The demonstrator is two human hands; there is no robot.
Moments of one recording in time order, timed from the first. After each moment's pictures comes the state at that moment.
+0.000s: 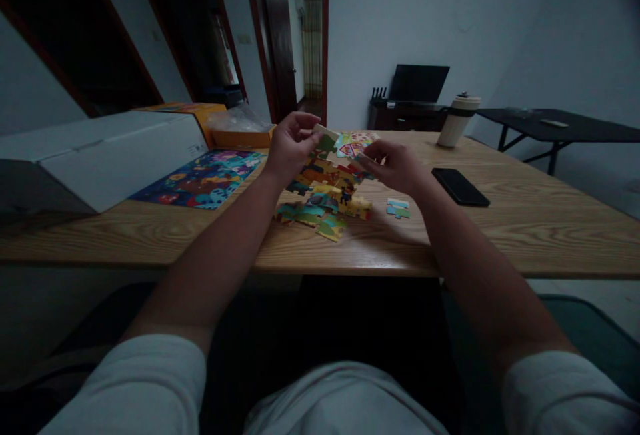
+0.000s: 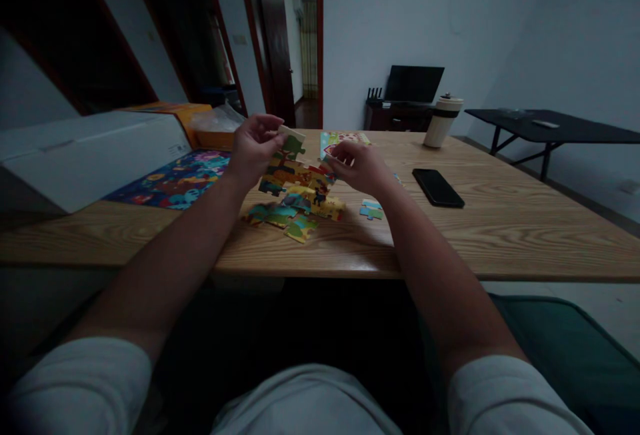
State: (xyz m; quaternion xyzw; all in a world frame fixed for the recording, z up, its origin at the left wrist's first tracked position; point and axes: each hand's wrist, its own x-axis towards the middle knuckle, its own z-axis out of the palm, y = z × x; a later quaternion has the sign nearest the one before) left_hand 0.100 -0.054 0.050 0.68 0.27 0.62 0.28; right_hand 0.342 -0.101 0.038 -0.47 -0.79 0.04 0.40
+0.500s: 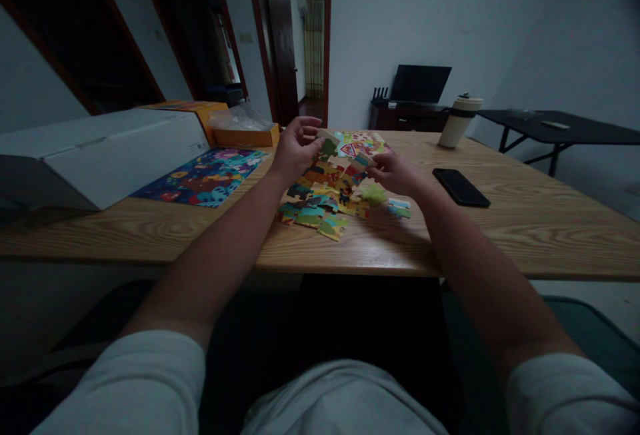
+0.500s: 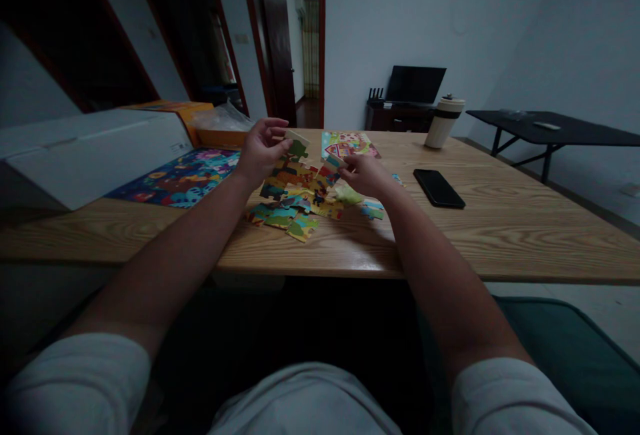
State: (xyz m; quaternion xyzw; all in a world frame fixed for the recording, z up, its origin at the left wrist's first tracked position) left_hand 0.100 -0.045 0.040 0.68 0.29 0.60 0.30; right_hand 0.352 -0.088 0.022 -0.51 -0.80 0.10 0.31
